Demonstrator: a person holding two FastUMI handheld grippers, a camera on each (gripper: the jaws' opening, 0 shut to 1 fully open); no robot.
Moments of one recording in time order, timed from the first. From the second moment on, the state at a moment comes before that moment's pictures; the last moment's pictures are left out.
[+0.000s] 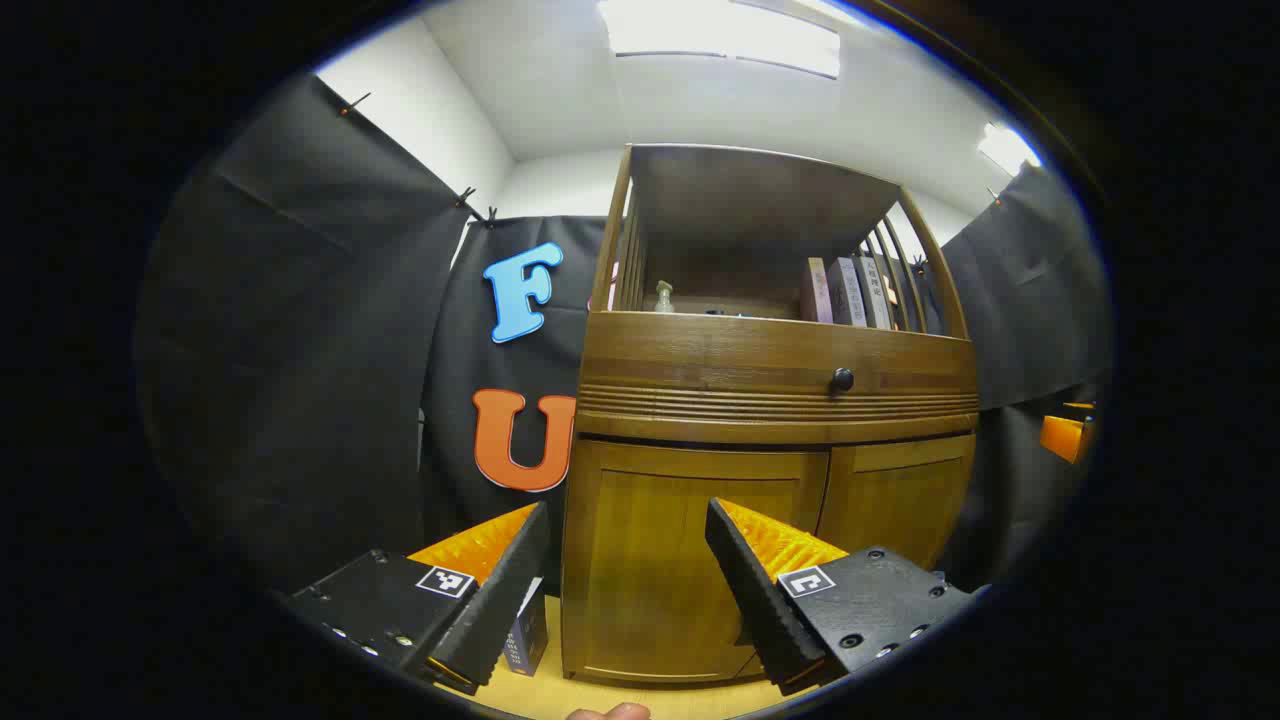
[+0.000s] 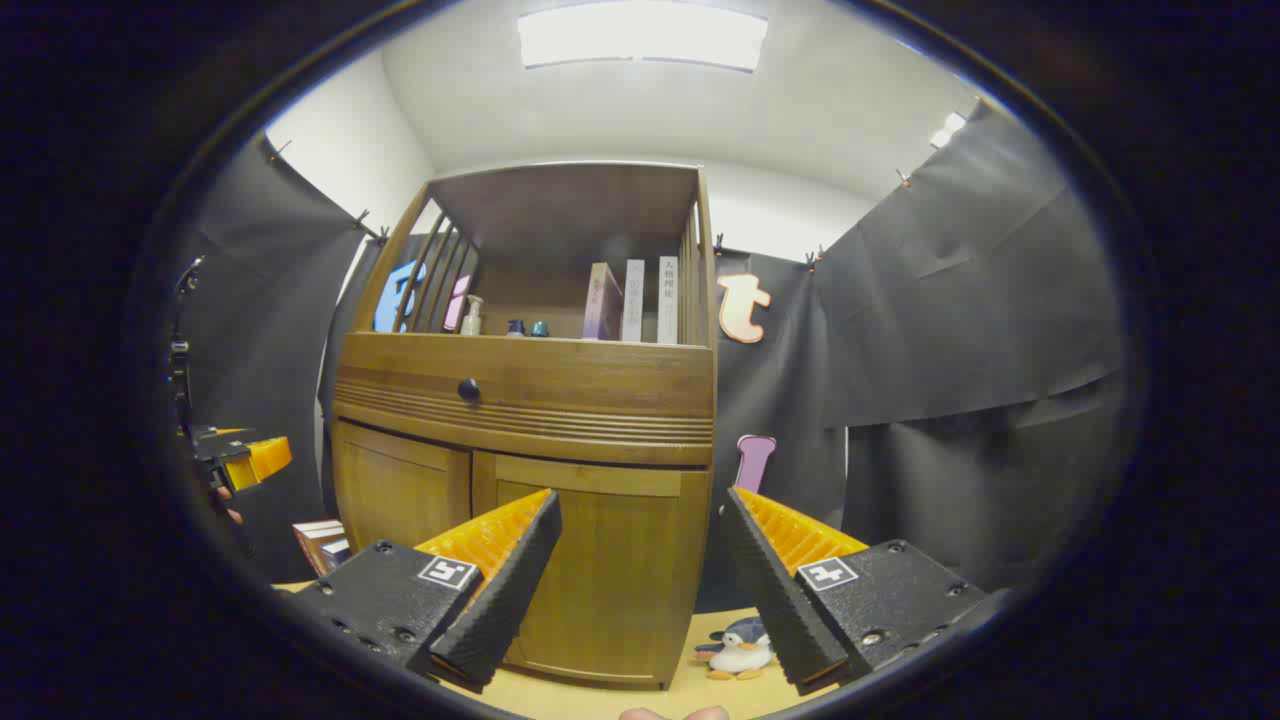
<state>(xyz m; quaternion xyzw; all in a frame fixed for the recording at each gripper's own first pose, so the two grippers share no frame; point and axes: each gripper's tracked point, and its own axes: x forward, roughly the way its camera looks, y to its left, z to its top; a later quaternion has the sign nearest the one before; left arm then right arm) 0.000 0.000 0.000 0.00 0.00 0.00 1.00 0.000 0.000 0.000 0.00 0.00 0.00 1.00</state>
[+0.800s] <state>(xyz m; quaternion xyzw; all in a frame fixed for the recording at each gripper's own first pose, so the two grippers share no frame) -0.001 -0.030 0.005 0.01 0.00 -0.04 1.00 -0.004 -0.013 -0.006 0.02 0.01 -0.02 1.00</state>
